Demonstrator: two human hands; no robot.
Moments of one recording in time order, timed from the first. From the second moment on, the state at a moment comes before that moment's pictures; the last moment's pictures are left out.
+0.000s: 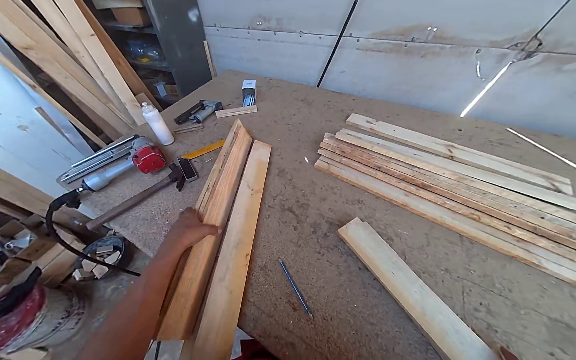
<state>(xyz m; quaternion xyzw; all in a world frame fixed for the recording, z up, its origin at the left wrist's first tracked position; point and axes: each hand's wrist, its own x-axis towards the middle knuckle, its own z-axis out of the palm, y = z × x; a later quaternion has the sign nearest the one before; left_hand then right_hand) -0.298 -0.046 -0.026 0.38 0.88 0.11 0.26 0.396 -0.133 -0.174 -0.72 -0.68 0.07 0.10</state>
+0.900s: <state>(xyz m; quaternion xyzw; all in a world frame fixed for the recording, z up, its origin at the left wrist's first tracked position) -0.221 -0.083 -0.063 0.33 0.84 0.23 0.35 0.422 -0.171 -0.173 -0.74 -0.64 0.01 0.21</state>
